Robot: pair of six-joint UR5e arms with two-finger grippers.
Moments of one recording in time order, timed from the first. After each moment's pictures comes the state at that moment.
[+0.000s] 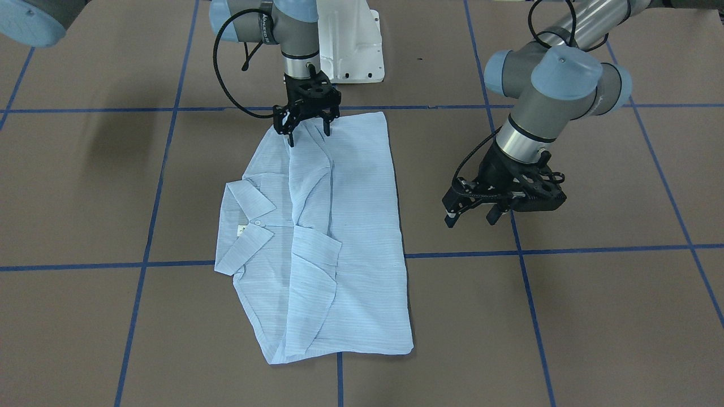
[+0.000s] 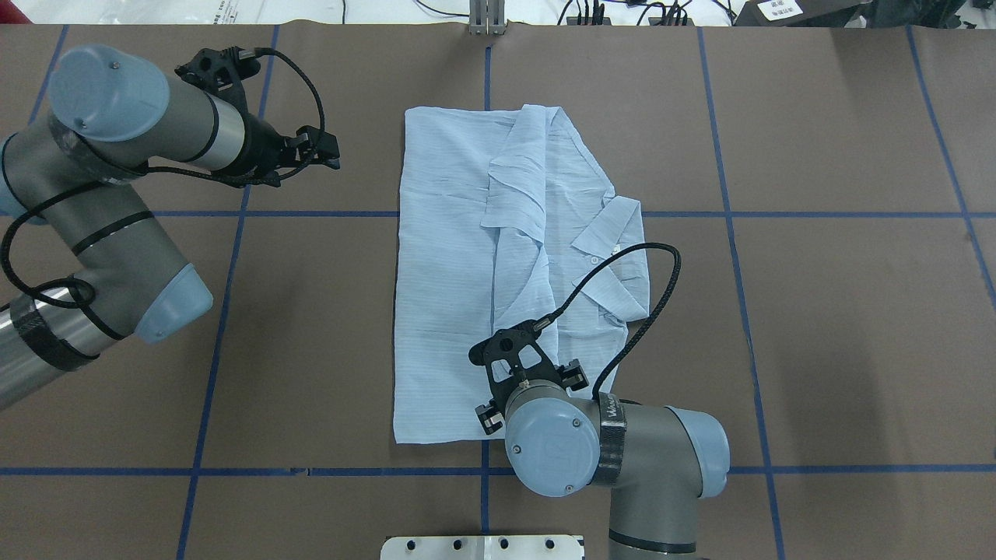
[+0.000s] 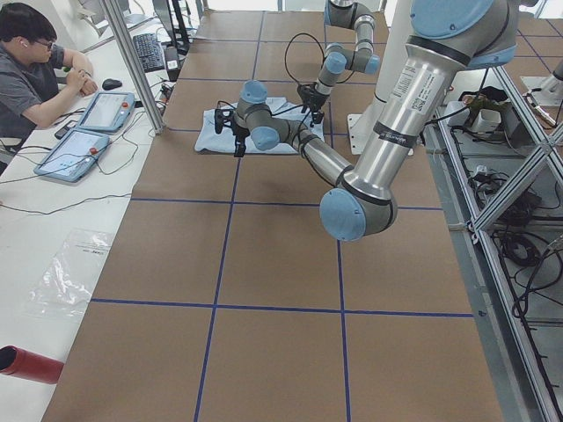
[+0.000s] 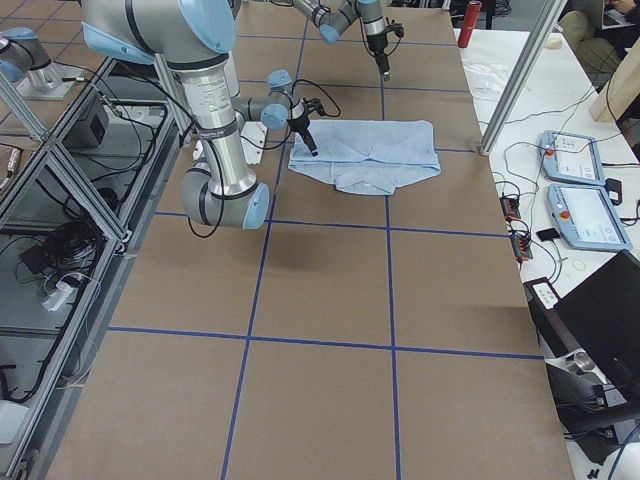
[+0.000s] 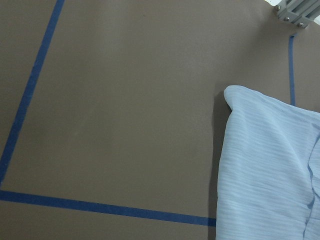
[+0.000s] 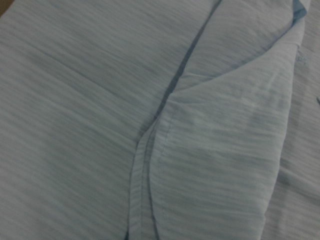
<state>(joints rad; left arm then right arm) -0.82 -2.04 -1.66 -2.05 -1.93 -1.30 0.18 -1.01 1.77 -1.52 1.36 1.00</state>
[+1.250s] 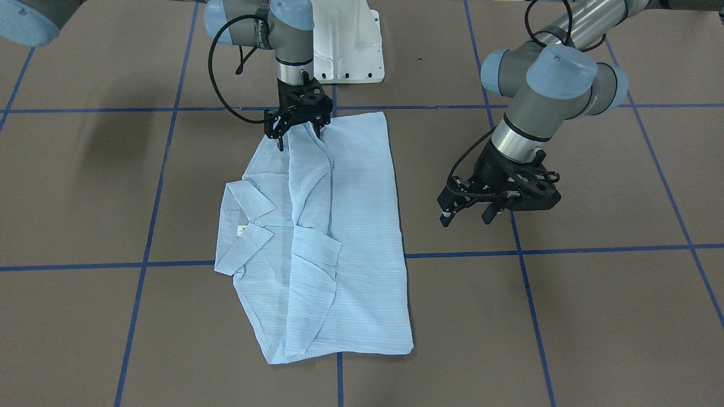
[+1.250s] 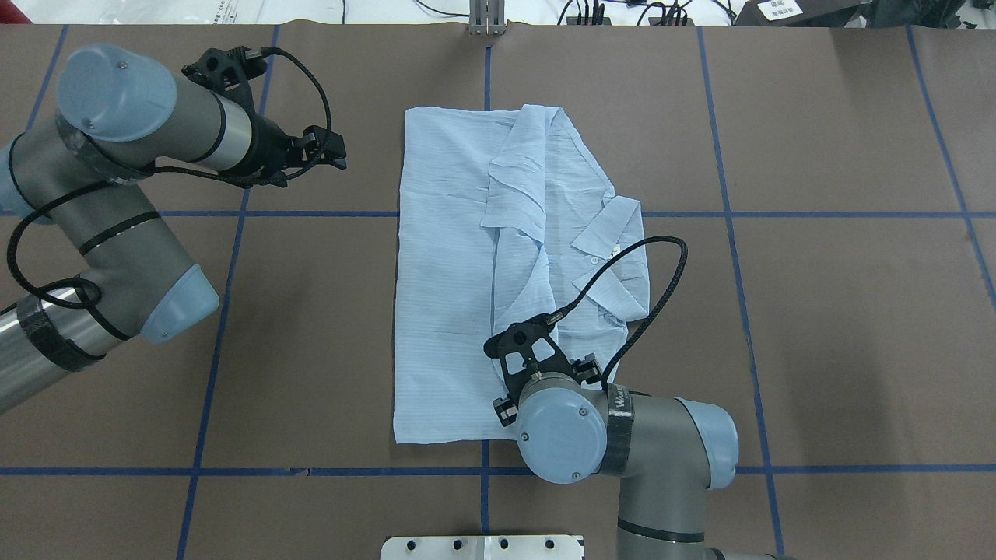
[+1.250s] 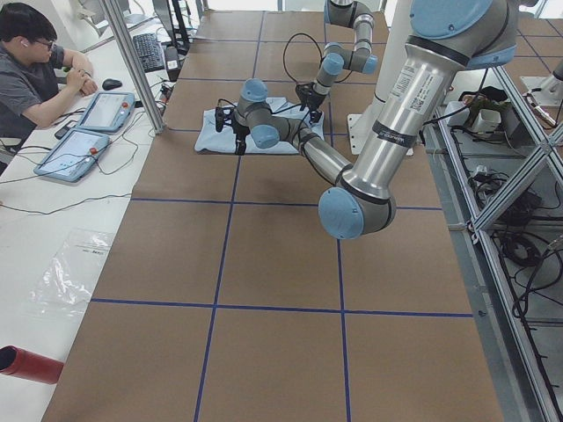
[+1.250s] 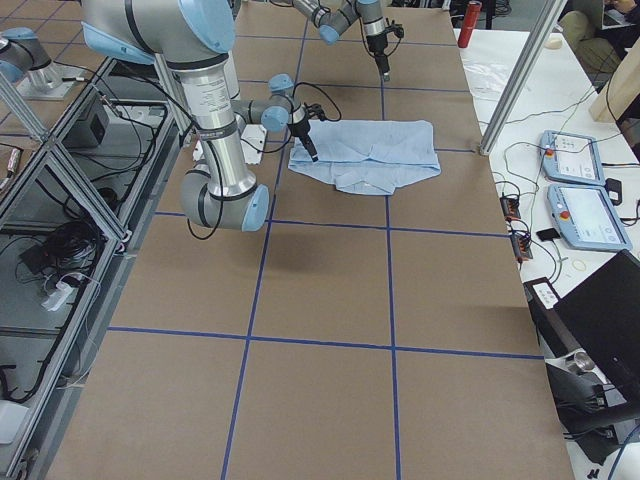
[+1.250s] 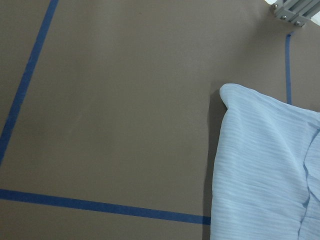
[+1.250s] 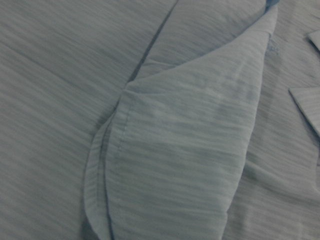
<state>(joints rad) -0.81 -2.05 -1.66 -2.05 -1.93 -1.31 0.20 -1.03 1.78 -1.57 1.36 0.99</state>
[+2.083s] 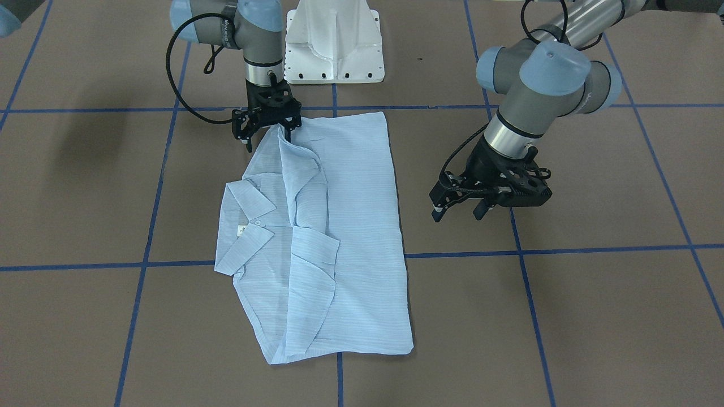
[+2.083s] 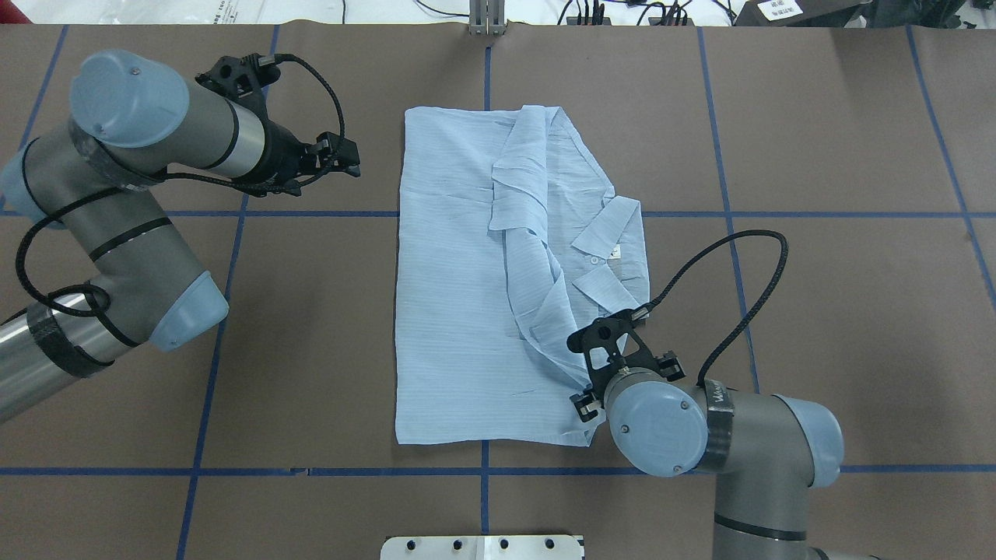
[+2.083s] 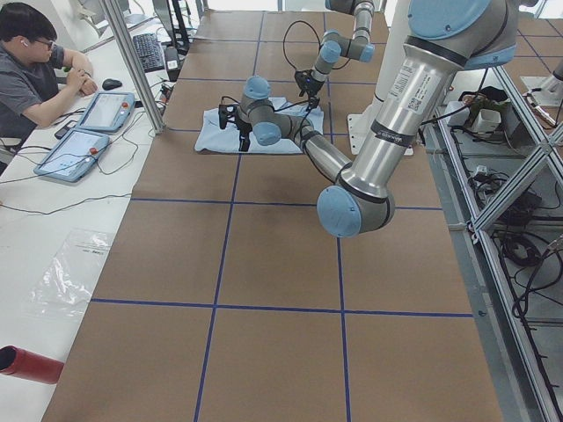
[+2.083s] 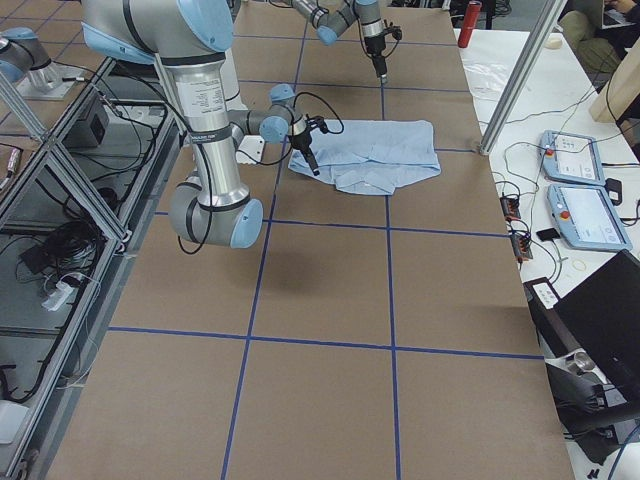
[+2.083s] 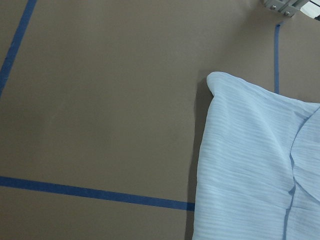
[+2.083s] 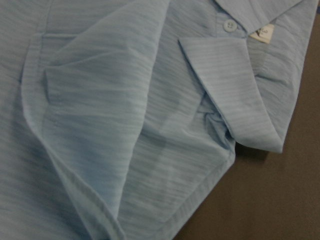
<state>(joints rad) -0.79 -2.06 -1.67 -2.05 -1.95 -1.34 0.23 -1.26 1.93 -1.57 1.38 0.99</state>
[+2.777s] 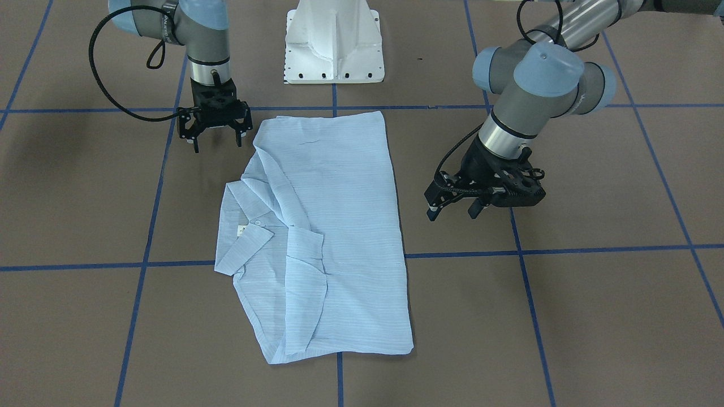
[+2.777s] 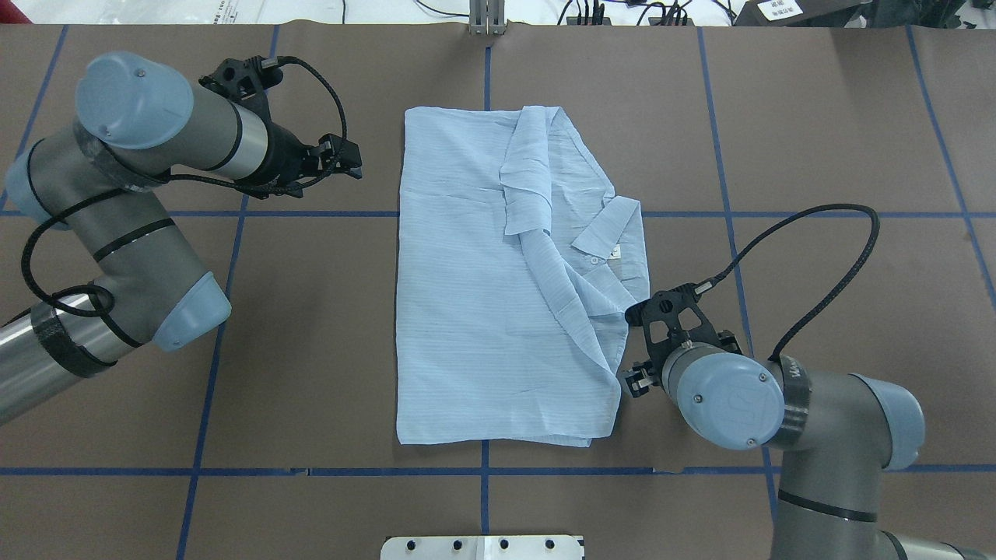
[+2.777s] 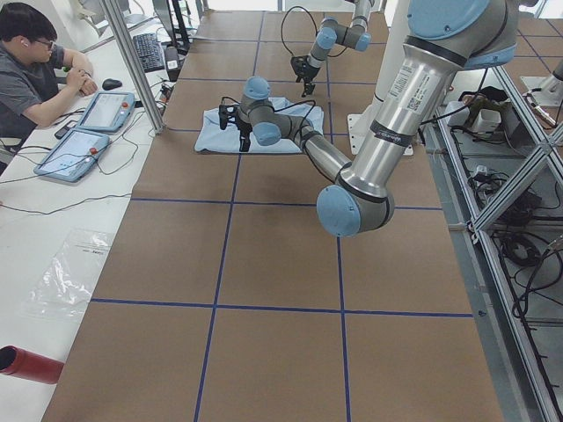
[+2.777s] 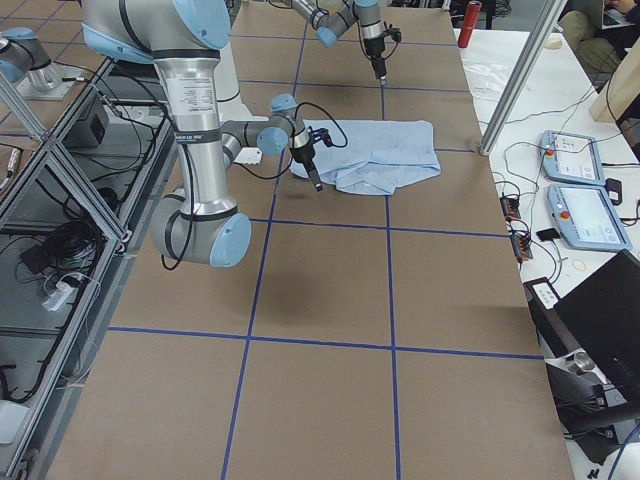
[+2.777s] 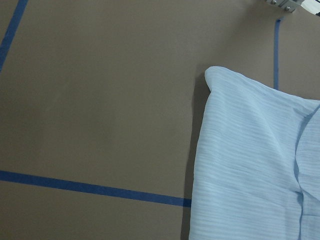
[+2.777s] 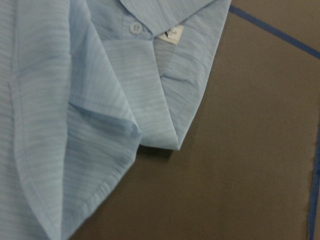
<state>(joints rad) -0.79 -2.06 -1.66 -2.05 -1.95 -1.34 0.32 -1.32 2.01 -1.56 1.41 0.97</state>
